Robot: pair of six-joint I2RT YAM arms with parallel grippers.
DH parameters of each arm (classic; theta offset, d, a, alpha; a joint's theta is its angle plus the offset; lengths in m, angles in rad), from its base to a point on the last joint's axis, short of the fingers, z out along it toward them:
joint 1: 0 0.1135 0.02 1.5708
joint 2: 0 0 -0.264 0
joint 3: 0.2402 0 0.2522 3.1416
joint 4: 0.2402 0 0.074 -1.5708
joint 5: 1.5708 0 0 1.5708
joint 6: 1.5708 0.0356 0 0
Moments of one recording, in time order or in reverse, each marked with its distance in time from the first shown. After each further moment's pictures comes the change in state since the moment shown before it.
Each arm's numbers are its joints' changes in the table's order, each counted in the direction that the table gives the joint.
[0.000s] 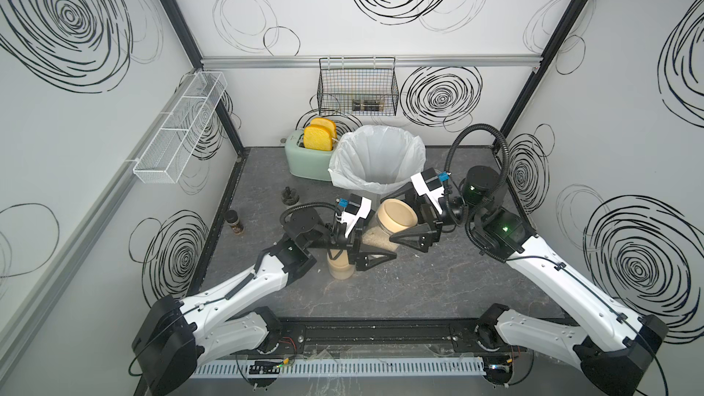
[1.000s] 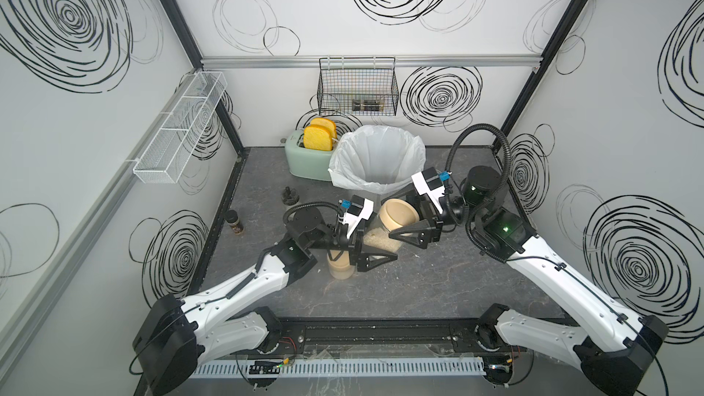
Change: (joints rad) left arm -0.005 -0.006 0.000 0.037 -0.005 0.021; right arm 0.000 0.006 0.000 -0.013 0.016 0.008
